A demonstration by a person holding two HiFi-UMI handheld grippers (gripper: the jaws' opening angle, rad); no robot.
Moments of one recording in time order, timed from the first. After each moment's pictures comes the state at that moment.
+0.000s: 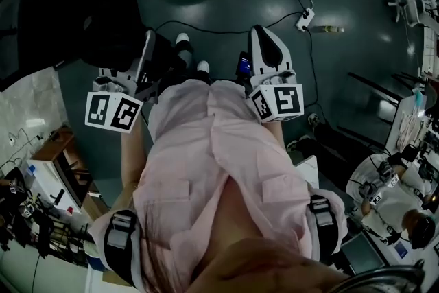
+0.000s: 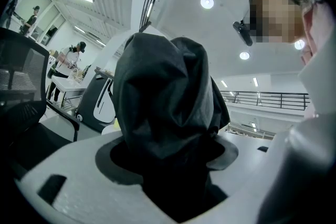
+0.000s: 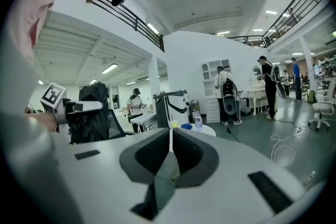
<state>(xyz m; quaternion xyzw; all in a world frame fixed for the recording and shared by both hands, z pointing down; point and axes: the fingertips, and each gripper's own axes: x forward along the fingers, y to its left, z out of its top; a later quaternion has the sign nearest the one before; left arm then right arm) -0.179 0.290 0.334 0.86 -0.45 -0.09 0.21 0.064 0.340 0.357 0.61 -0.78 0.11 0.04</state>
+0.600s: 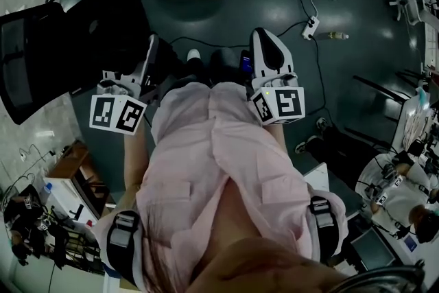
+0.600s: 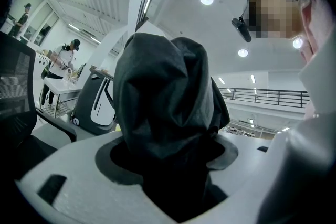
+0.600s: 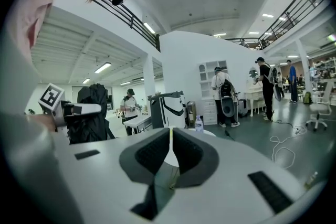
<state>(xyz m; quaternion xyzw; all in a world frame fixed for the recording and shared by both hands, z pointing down) -0.213 0.180 0.332 0.87 -0.43 -0.07 0.21 0.027 0.241 0.347 0.64 -0.76 0.11 0.04</state>
